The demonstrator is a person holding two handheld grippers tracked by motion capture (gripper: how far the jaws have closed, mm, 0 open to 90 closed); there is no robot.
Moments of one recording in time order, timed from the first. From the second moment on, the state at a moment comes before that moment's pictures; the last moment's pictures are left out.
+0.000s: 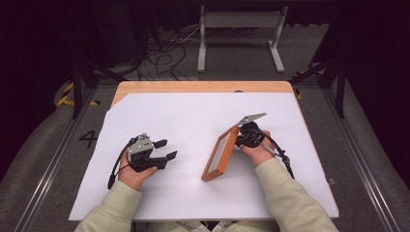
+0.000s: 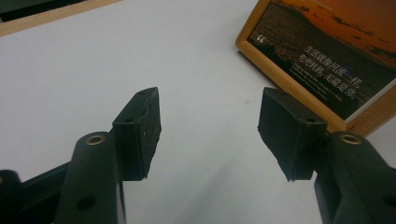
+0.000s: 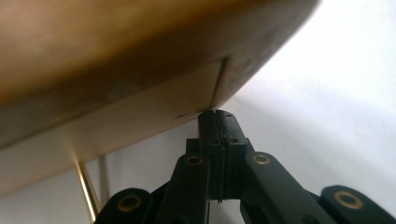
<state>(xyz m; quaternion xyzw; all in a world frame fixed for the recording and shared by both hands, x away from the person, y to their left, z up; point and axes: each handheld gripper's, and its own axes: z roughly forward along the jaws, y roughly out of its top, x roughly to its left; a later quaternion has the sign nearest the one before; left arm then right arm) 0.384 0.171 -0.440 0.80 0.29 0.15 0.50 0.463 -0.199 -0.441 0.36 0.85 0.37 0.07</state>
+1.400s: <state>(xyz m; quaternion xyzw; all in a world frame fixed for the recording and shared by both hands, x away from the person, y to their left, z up) 0.387 0.174 -0.439 0.79 0.32 0.13 0.50 0.434 -0.197 -0.350 0.38 0.84 0.36 0.10</state>
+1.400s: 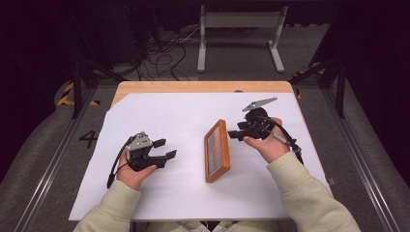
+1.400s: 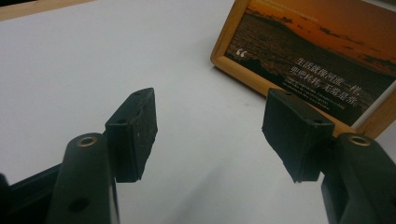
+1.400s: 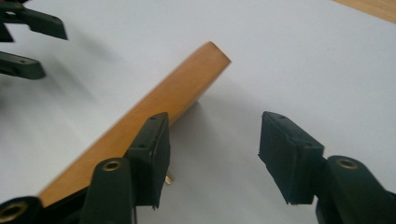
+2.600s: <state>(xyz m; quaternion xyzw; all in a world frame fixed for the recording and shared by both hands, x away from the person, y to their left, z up) 0.386 0.171 -0.439 0.80 0.31 0.13 0.50 0.431 -0.135 -0.377 0.44 0.85 0.28 -0.01</state>
